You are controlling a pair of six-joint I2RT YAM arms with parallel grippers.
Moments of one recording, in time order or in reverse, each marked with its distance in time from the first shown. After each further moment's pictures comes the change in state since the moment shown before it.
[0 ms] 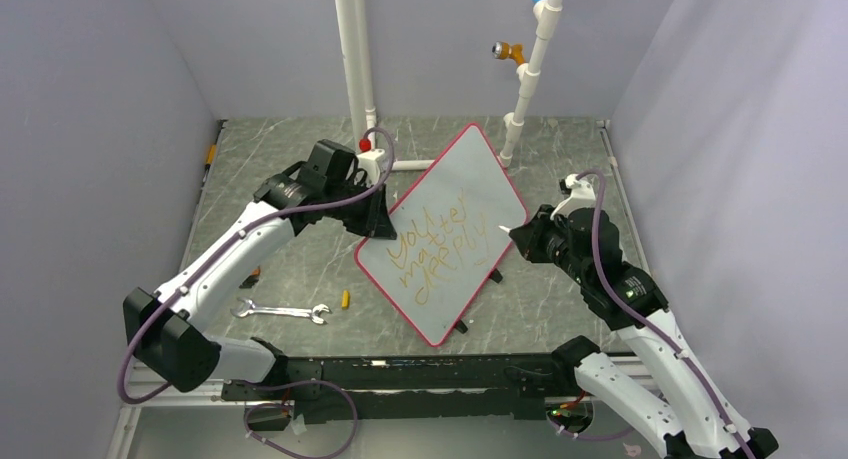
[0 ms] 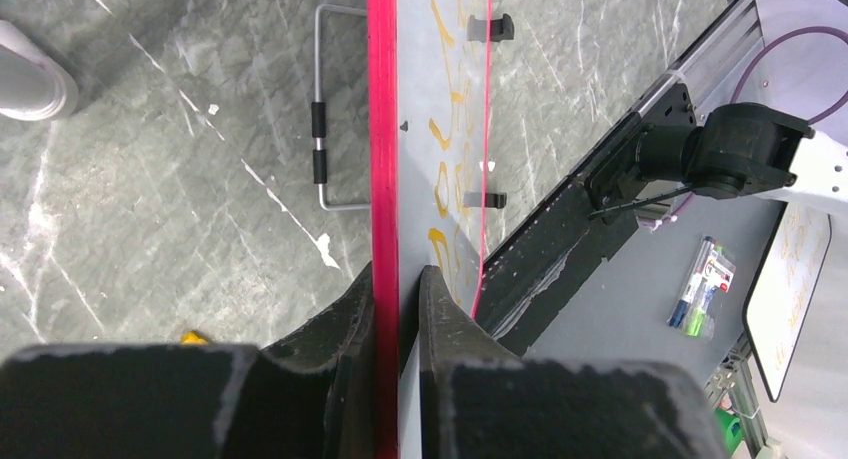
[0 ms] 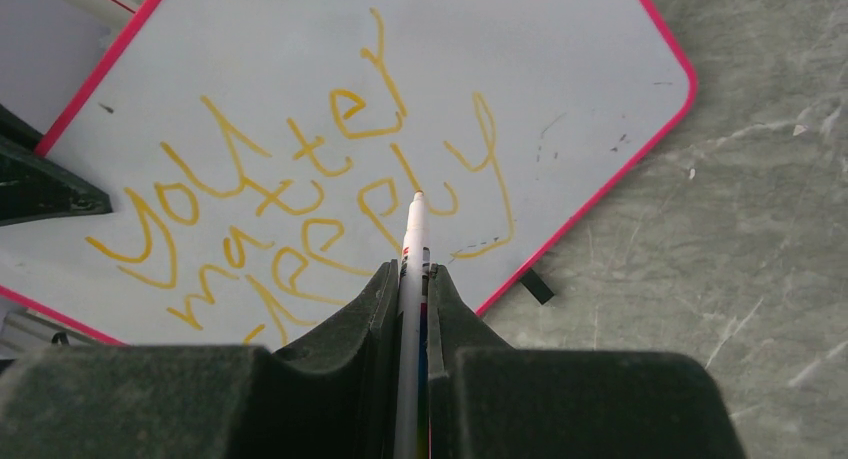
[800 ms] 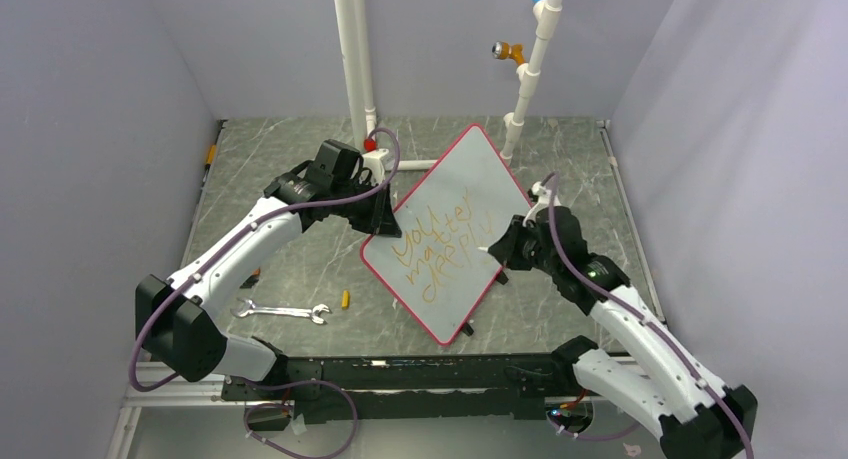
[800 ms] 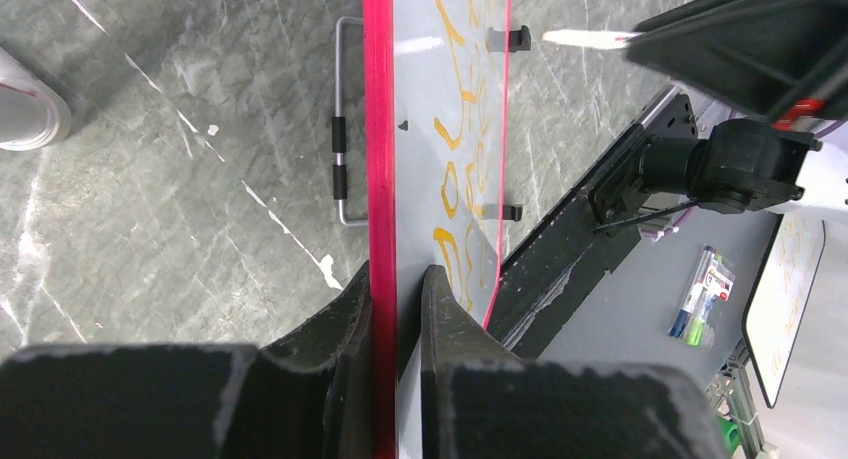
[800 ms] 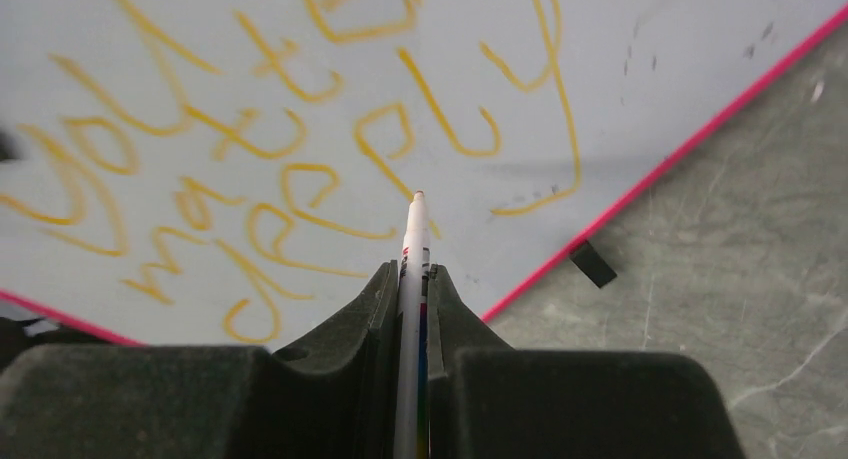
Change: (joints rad) left arm 0.011 0.040 -0.026 0.061 0.016 -0.001; right arm 0.000 0.176 -0.183 0.136 -0.126 0.055
